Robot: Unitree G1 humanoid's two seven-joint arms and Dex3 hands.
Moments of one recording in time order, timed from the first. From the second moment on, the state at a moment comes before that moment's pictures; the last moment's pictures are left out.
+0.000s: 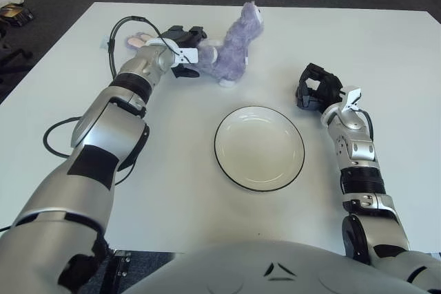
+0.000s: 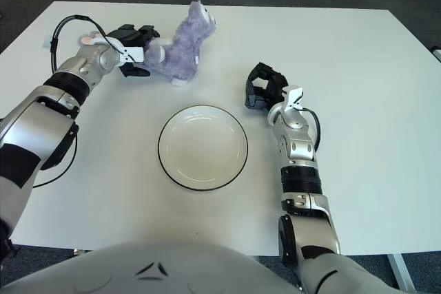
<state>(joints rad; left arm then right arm) -1.14 0.35 -0.51 1.26 0.67 -0.31 -0.10 -0.34 -0.16 -0.13 0.25 0.13 0.14 0.17</state>
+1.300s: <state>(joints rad) -1.14 0.27 -0.50 1.30 0.65 -0.20 -0.02 -0.33 -0.16 -0.12 0.18 0.13 0.24 0.17</state>
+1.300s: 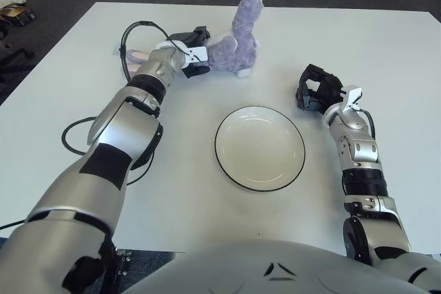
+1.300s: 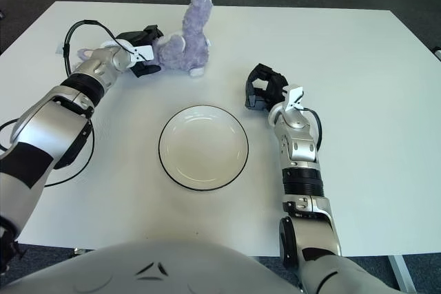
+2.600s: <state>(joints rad) -1.16 0.26 -0.64 1.30 0.77 -0.13 0.00 -0.34 -0.17 -0.14 0.18 0.17 0.31 0.17</state>
